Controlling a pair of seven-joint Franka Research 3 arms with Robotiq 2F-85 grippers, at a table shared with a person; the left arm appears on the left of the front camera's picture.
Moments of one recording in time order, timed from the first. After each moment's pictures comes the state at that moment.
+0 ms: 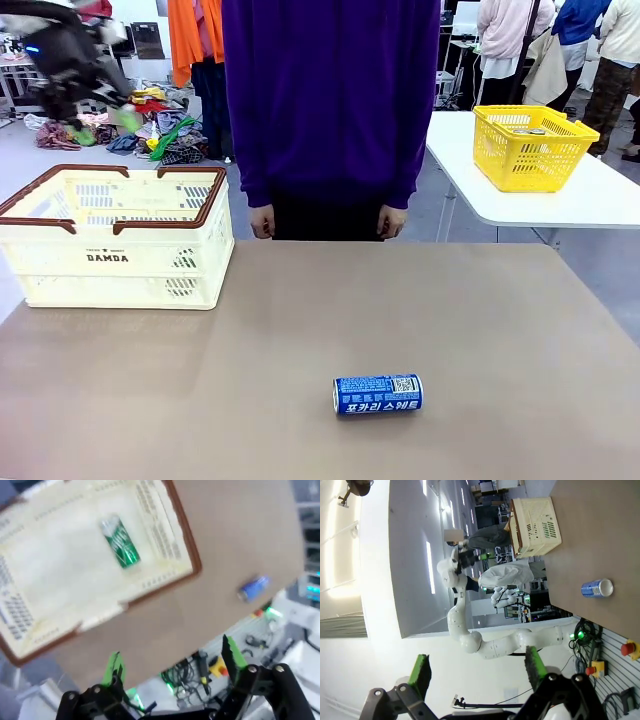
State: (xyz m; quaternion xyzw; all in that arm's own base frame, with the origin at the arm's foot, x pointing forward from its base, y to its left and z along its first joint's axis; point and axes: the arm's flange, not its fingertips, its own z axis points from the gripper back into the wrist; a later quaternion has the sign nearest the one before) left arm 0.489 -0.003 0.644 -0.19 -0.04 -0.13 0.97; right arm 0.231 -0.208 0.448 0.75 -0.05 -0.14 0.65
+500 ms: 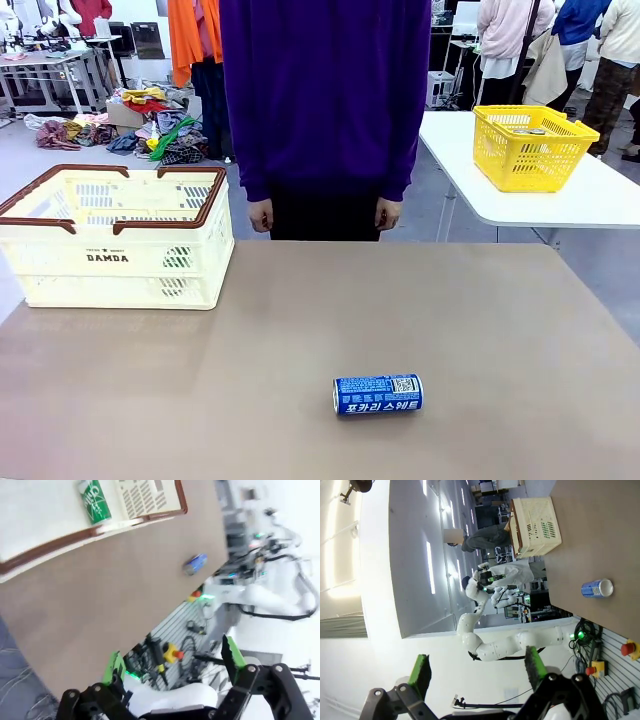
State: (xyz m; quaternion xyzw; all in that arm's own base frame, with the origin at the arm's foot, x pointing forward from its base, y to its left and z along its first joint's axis) left arm 0.383 0.222 0.547 -0.45 -0.05 -0.07 0.89; right arm 0.231 -0.208 0.448 0.75 -0.06 -0.14 0.65
